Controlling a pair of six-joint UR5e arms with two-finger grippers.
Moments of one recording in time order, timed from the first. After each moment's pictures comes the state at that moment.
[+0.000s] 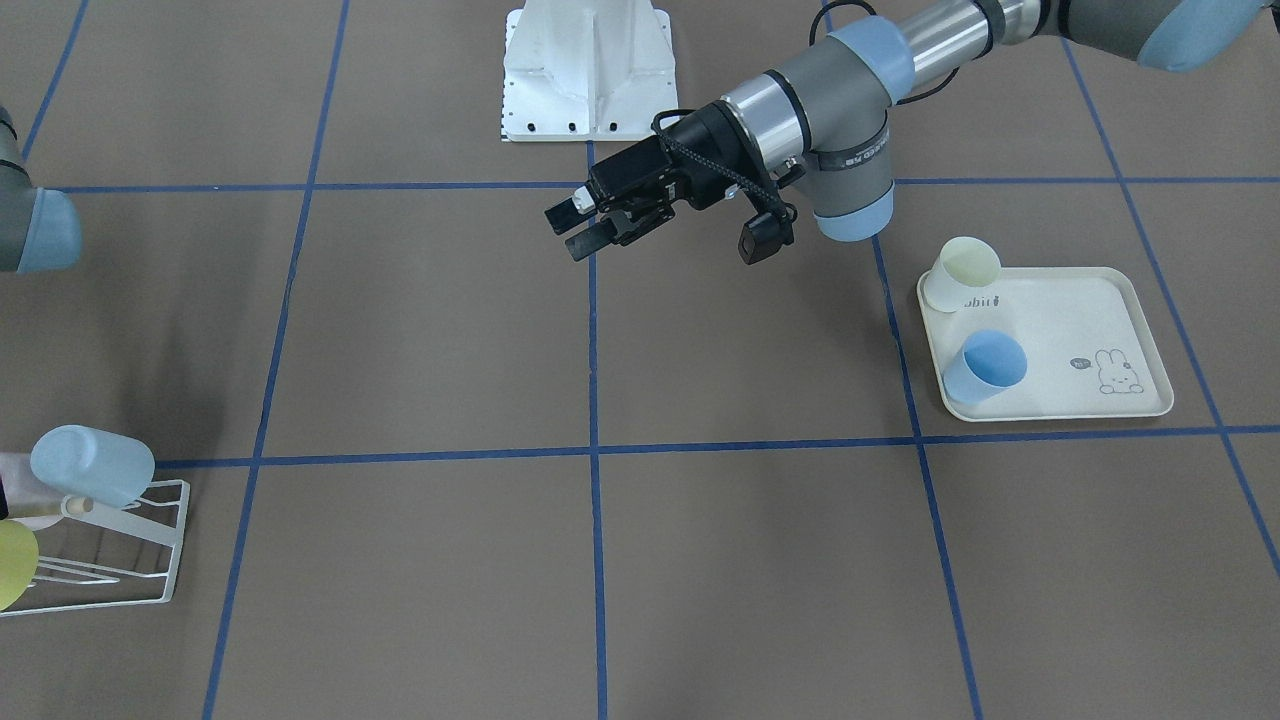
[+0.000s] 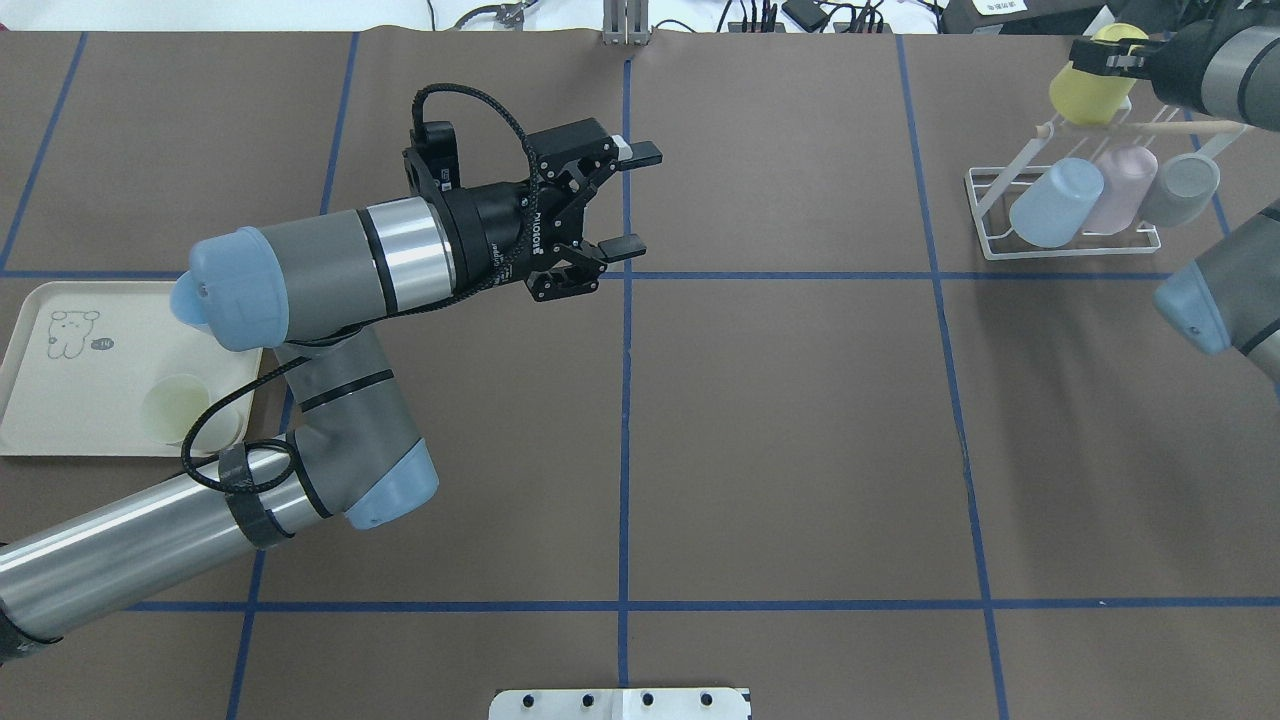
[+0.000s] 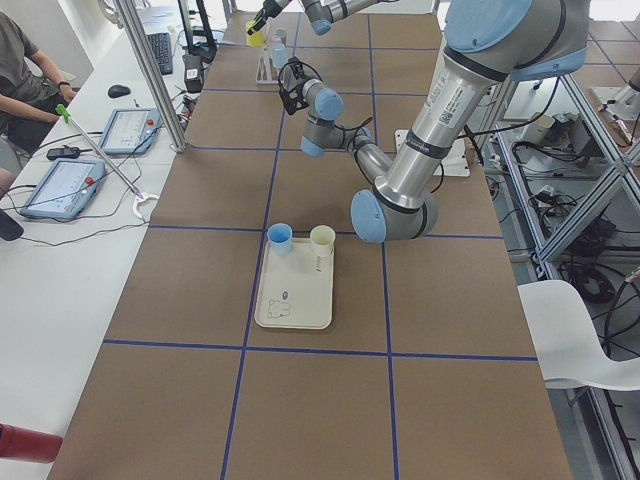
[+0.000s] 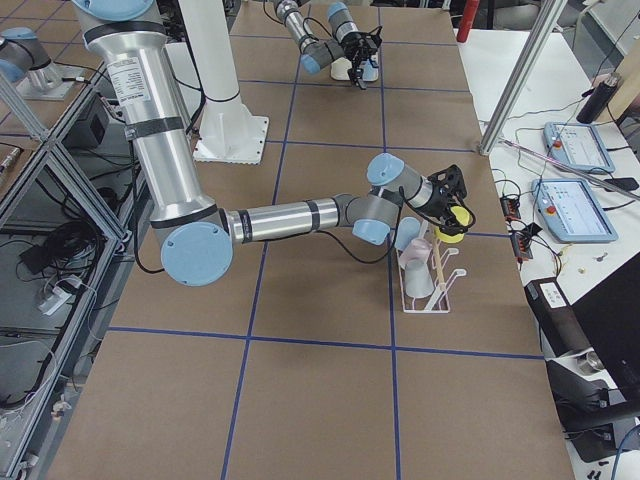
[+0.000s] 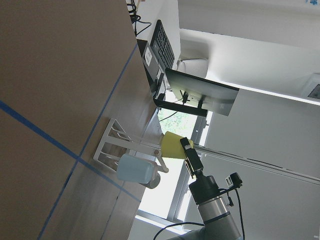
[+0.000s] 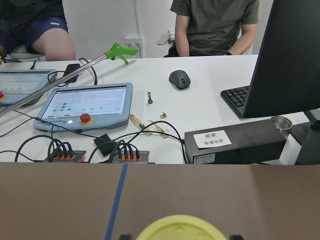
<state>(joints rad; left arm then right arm) -0.59 -2.22 -1.49 -3.06 -1.66 -2.20 1.12 -1.30 1.42 -0.54 1.68 0.88</state>
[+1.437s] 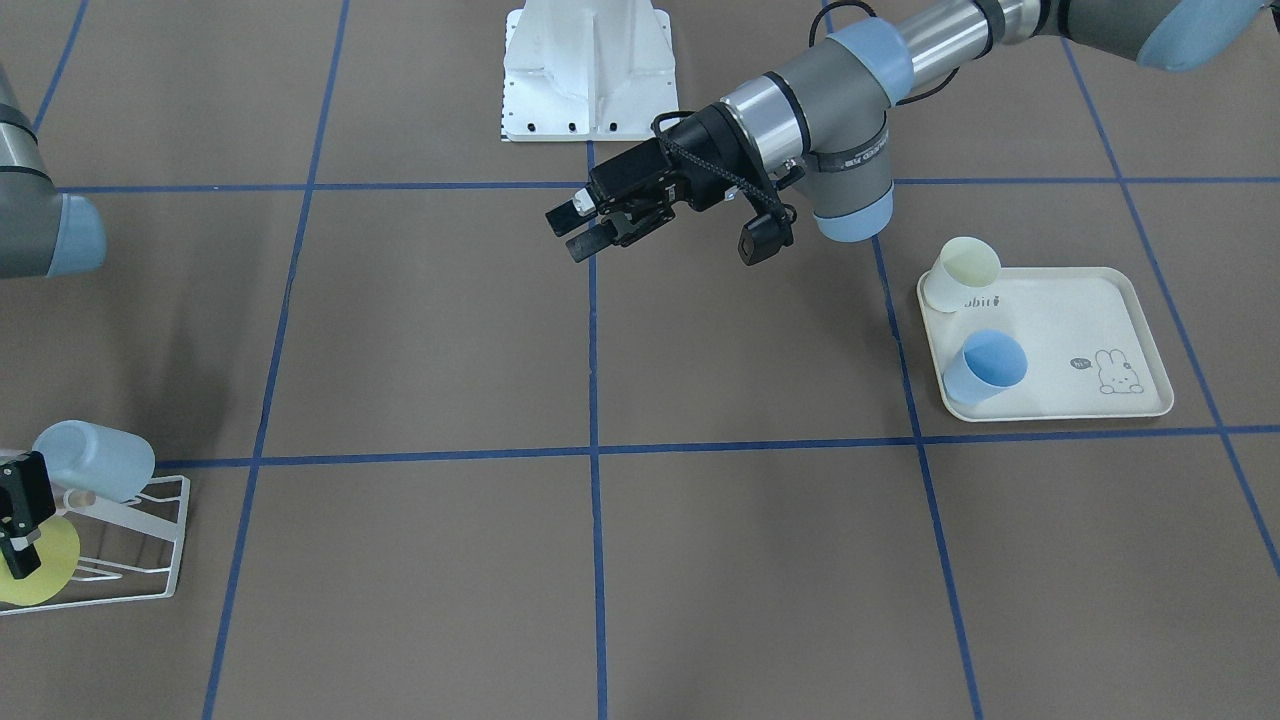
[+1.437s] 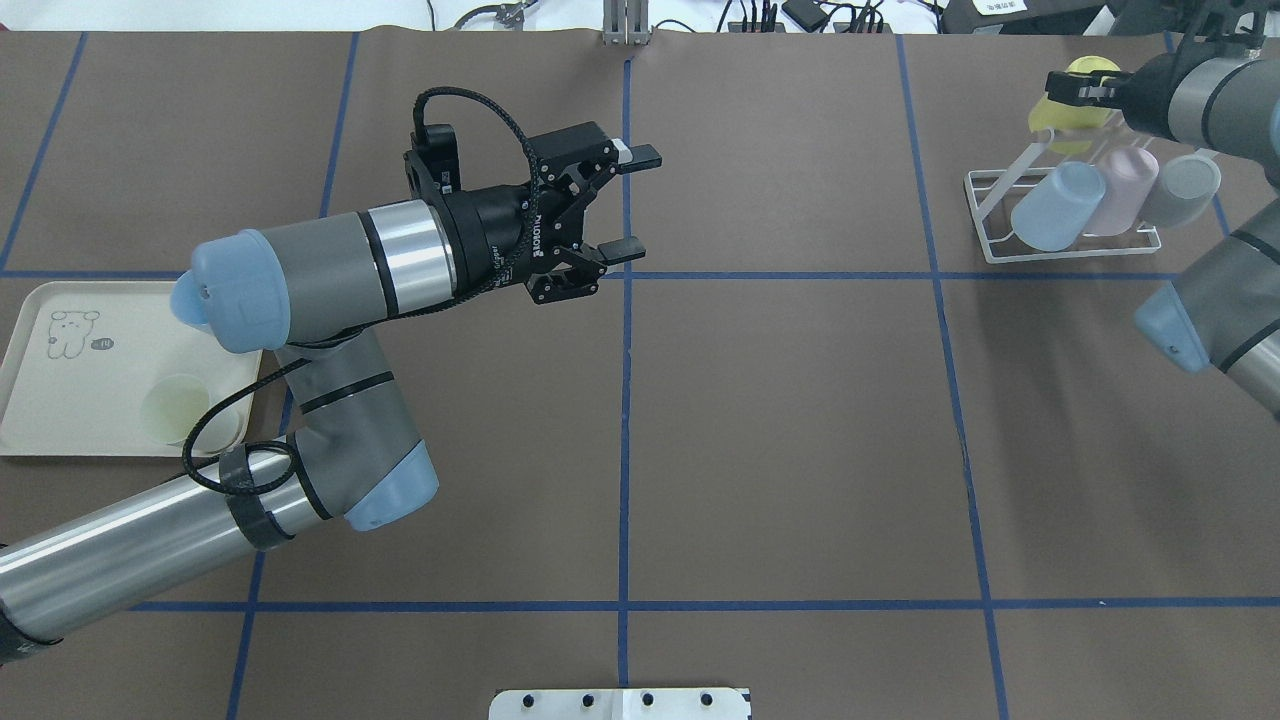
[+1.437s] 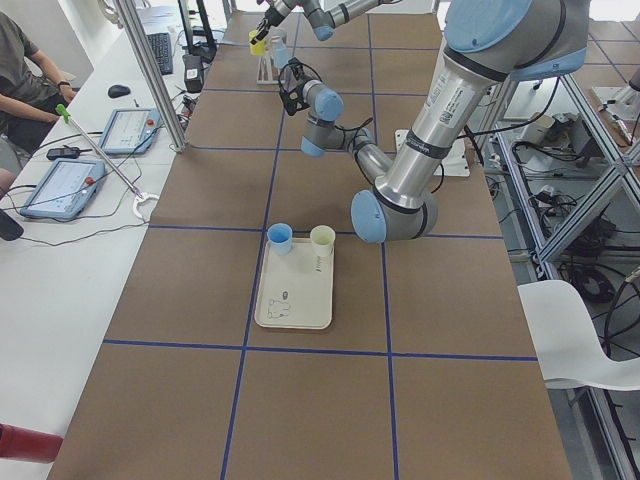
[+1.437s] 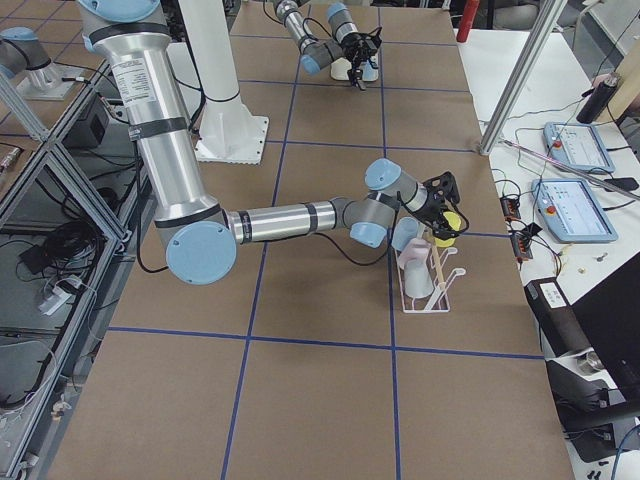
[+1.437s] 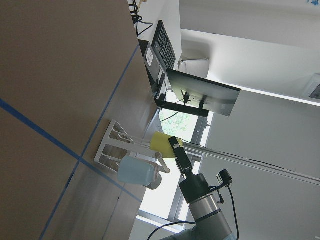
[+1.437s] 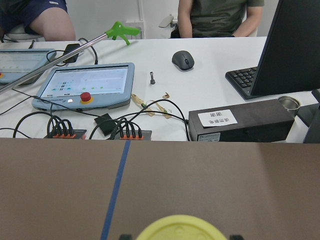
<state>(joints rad) -0.59 -2.22 -1.49 -3.06 -1.66 -2.20 1.08 -1.30 1.39 -0.54 1.67 0.88</state>
